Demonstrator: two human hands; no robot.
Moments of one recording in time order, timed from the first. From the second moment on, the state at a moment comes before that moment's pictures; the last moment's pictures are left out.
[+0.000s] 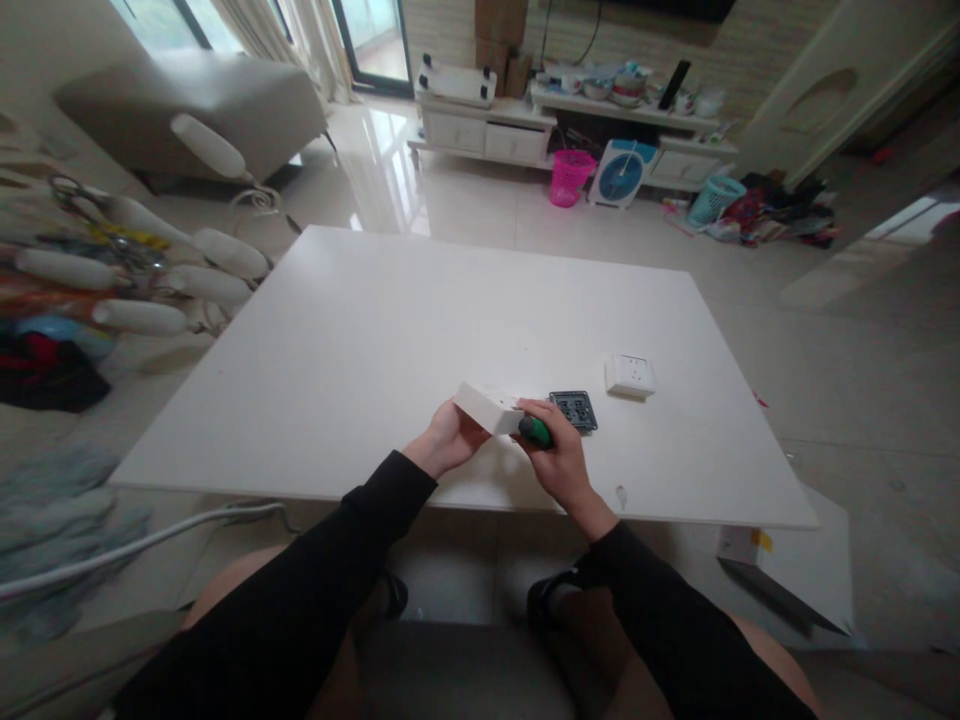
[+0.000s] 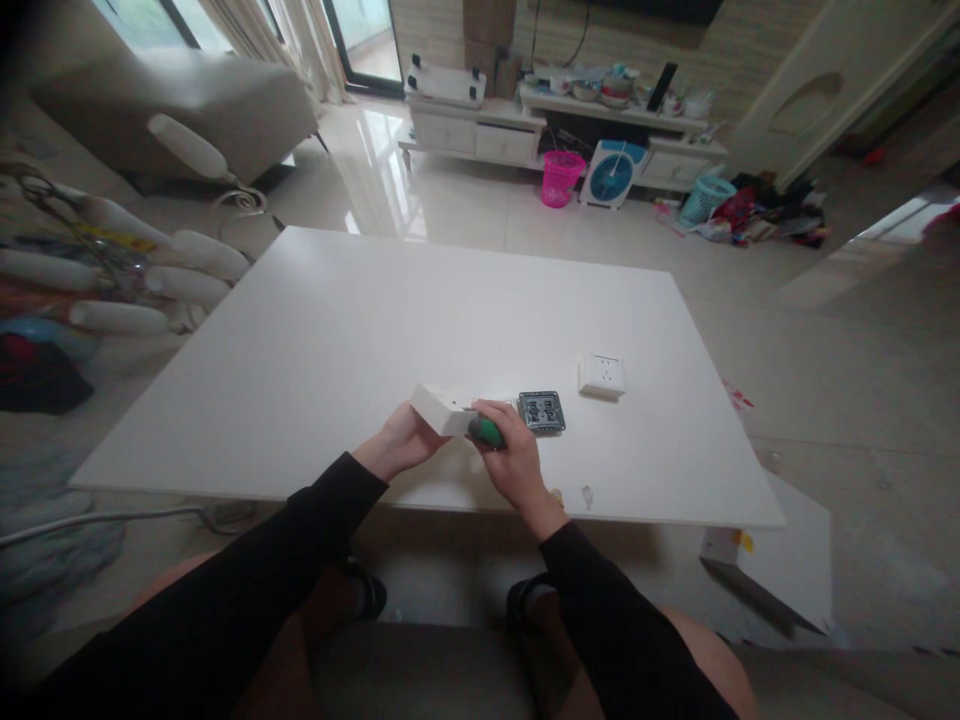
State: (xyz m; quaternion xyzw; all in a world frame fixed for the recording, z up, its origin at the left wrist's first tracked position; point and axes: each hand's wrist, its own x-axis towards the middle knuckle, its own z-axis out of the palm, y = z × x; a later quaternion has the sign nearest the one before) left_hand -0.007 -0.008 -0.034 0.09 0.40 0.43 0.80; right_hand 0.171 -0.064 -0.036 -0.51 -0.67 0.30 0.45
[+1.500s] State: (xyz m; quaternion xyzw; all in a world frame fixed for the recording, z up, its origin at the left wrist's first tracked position) left_hand -0.029 0.013 -0.023 0.24 0.51 0.44 0.70; right_hand 0.147 -0.069 -0.073 -0.67 -0.50 0.45 0.31
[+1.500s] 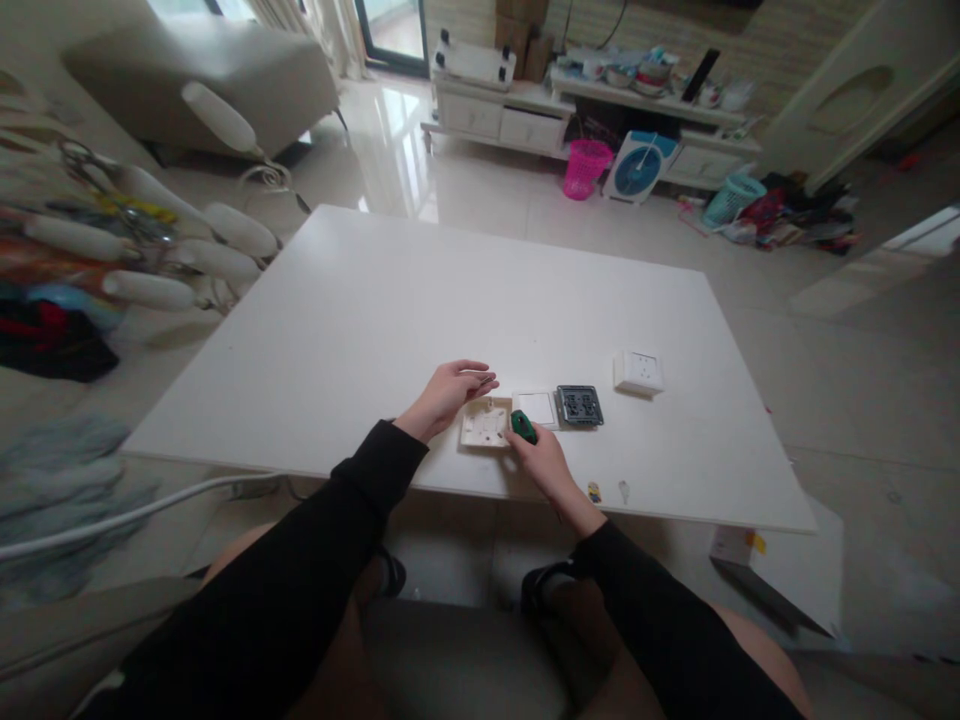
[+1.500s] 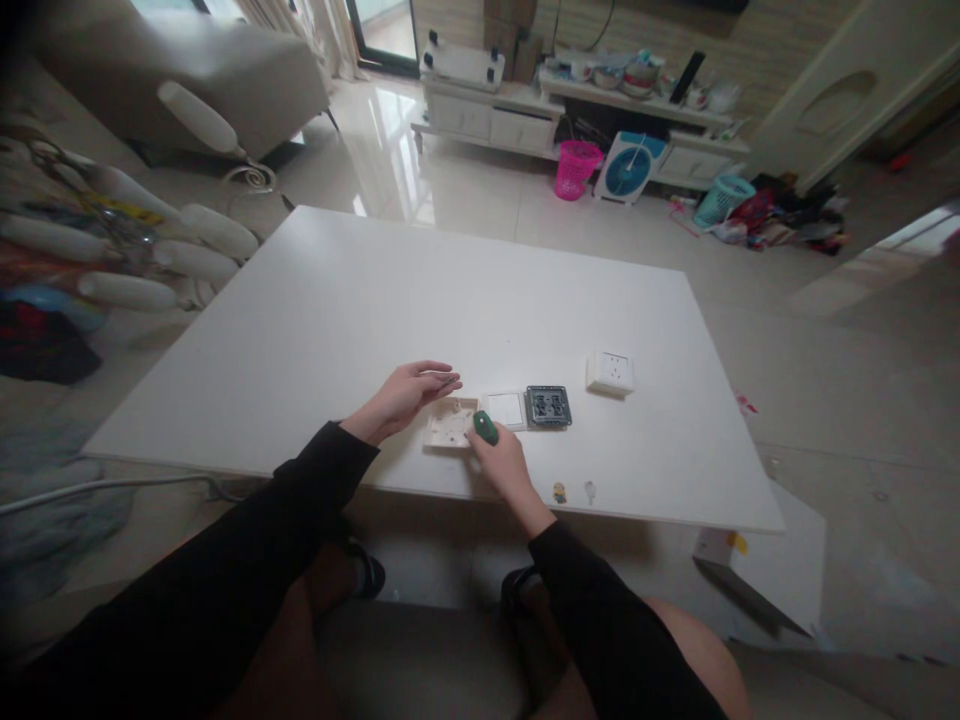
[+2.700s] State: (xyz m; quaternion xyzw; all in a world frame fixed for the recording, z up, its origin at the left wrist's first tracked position) left_hand -0.077 0.026 -0.048 0.69 0.62 0.15 0.34; right_hand 0.159 -0.064 -0.057 -0.67 -0.54 0.38 0.34
